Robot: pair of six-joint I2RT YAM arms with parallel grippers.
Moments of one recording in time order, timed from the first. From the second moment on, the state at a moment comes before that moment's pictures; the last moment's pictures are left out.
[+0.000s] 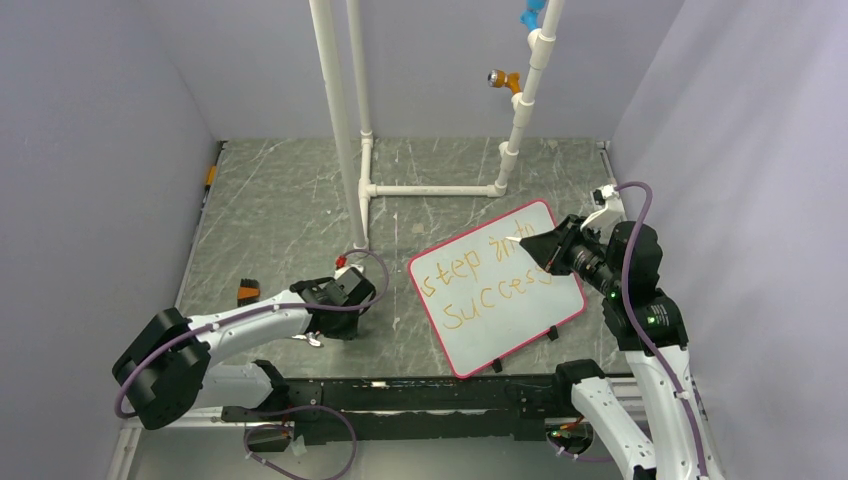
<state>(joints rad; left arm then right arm) -0.82 1.24 0.59 -0.60 -0.21 -0.68 0.15 0.66 0.95 -0.63 -0.37 0.50</state>
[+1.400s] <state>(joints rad) -0.81 0.94 0.92 -0.66 -0.08 0.05 0.17 0.79 0.97 -0.44 -0.84 0.60</state>
